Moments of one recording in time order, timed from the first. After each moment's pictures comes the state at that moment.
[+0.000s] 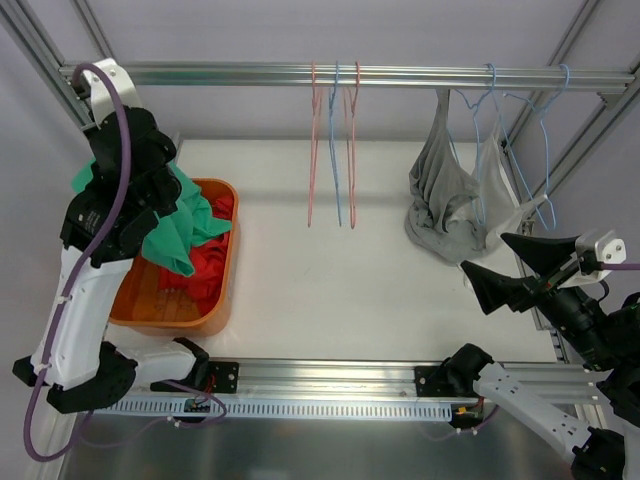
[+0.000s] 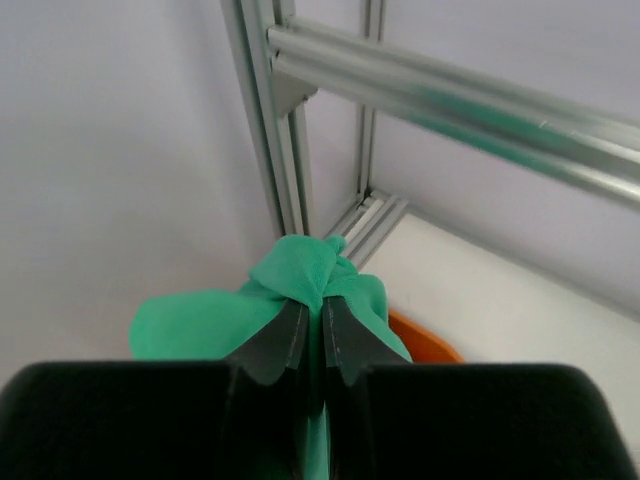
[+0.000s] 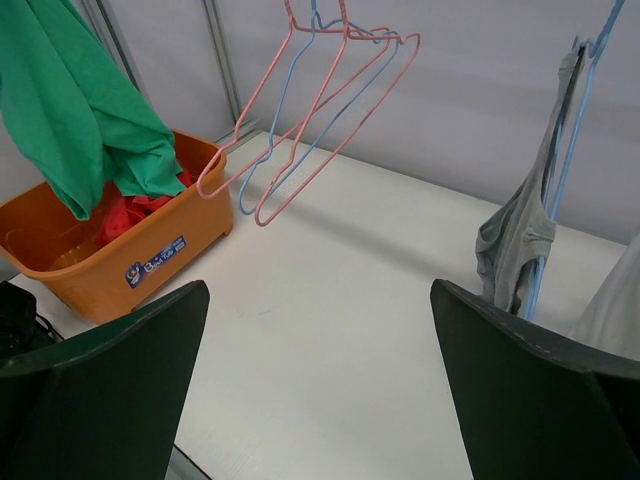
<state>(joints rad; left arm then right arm) -0.55 1.23 1.97 -0.80 -1.17 -0.02 0.74 0.43 1.35 -0.83 0.12 0.06</state>
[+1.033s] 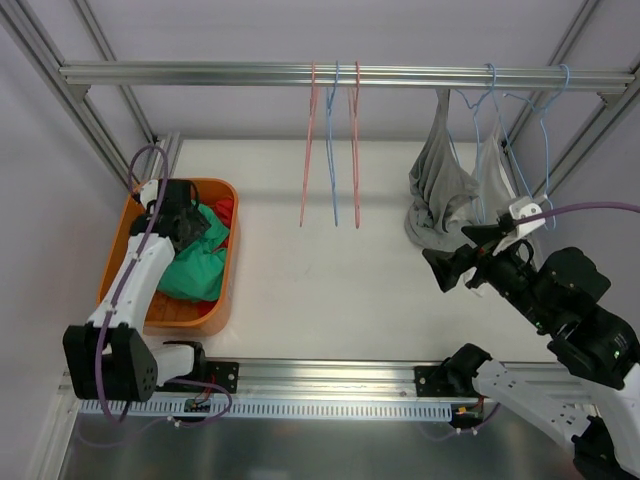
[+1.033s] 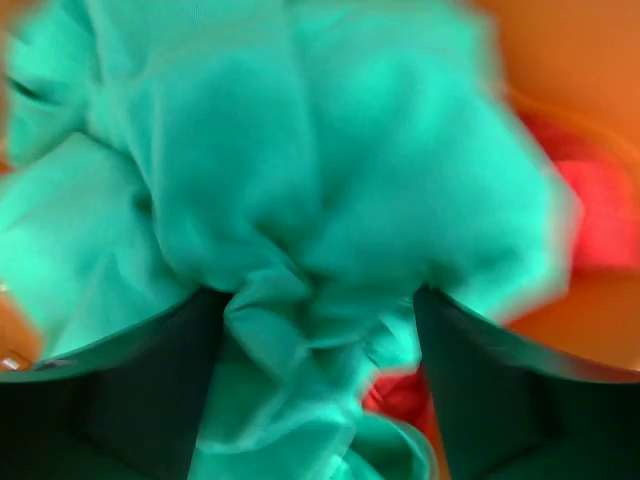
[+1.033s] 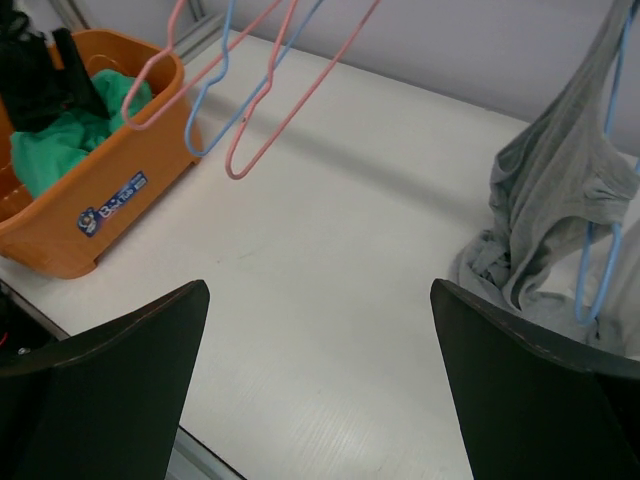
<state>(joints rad) -0.02 1.24 0.98 -0.72 -0.37 -0.71 0.74 0.56 1.23 -0.80 0.14 0.09</state>
